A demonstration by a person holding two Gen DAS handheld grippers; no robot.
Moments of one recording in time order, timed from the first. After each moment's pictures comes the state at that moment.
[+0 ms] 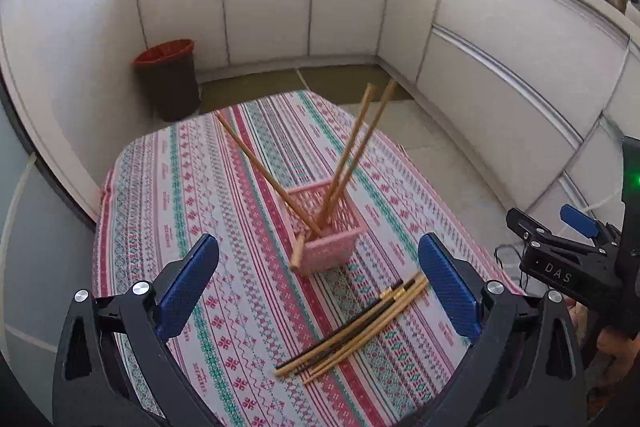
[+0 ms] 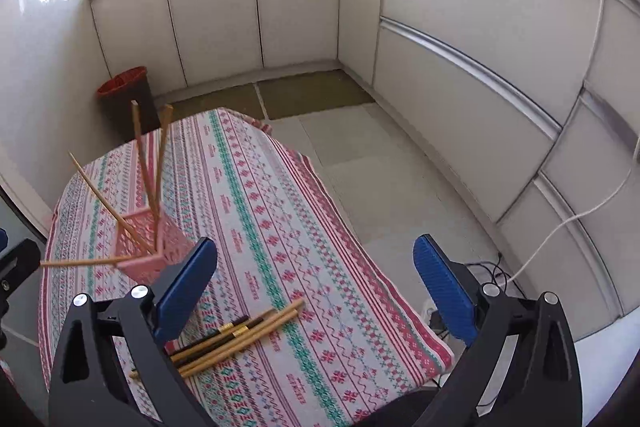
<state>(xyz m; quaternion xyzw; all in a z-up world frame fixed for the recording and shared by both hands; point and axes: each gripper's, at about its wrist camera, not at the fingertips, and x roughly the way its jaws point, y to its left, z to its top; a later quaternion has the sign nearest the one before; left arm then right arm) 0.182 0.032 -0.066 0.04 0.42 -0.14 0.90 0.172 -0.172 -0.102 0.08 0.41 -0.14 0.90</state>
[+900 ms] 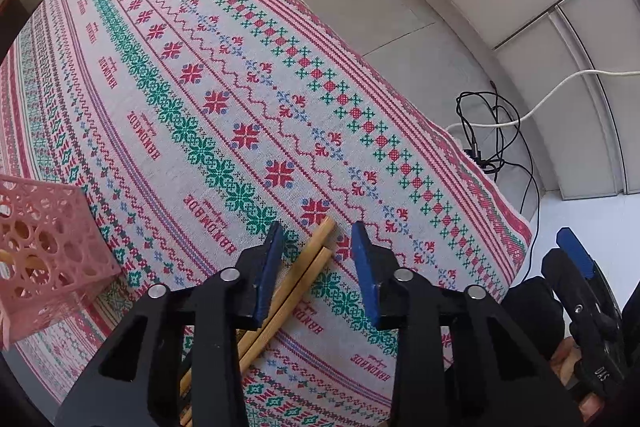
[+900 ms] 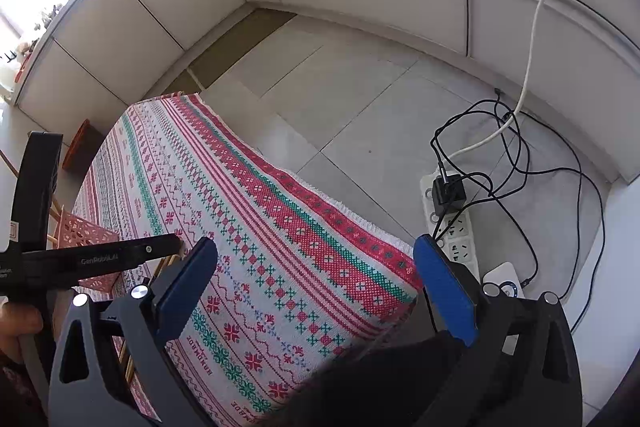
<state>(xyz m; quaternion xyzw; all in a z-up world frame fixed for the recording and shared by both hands) 0.270 -0.161 -0.248 0.15 0.65 -0.26 0.70 0.095 -0.303 -0.245 0.32 0.44 -0.18 0.82</state>
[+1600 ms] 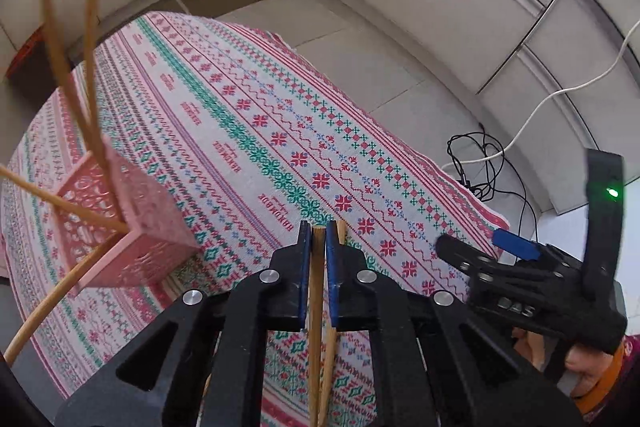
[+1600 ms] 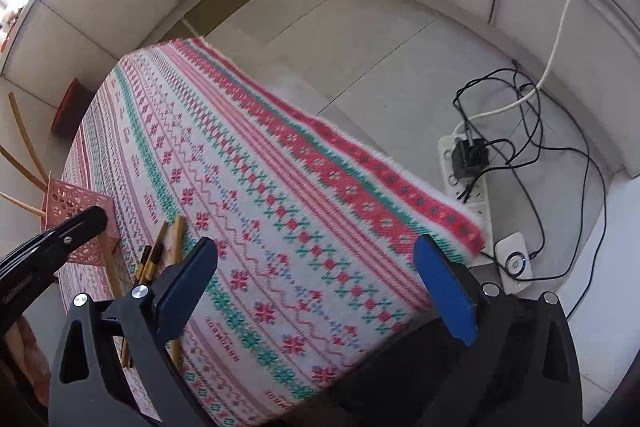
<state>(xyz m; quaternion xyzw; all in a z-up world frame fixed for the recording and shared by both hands) 0.227 -0.084 -0.155 0.13 0.53 -0.28 0.79 0.139 -0.265 -0.258 0.32 0.54 -0.15 0.77</state>
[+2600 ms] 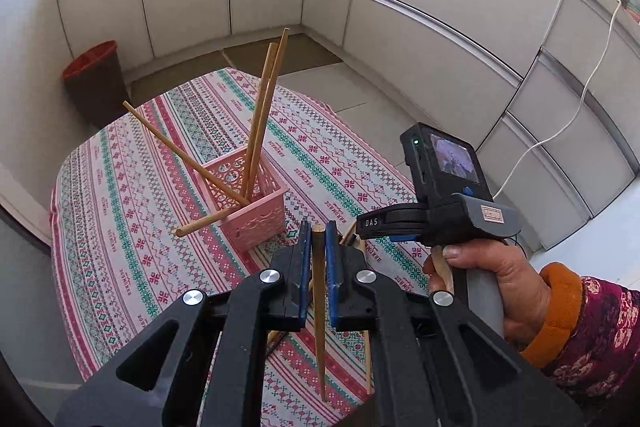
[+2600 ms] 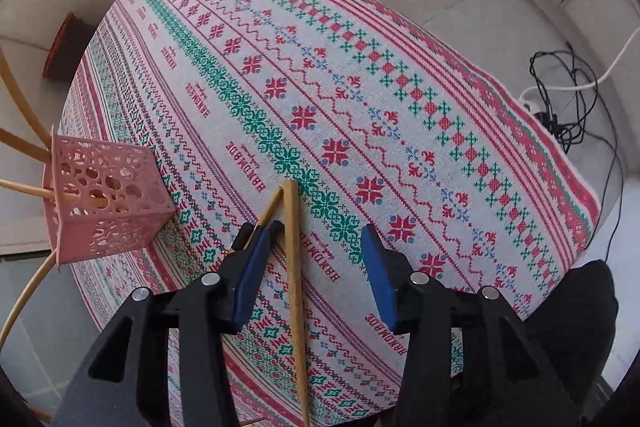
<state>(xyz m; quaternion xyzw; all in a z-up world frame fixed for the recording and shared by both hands) 0.166 0.014 -0.080 0.08 0.43 -0.26 0.86 0.234 -0.175 -0.260 0.29 0.65 -0.11 0.70</state>
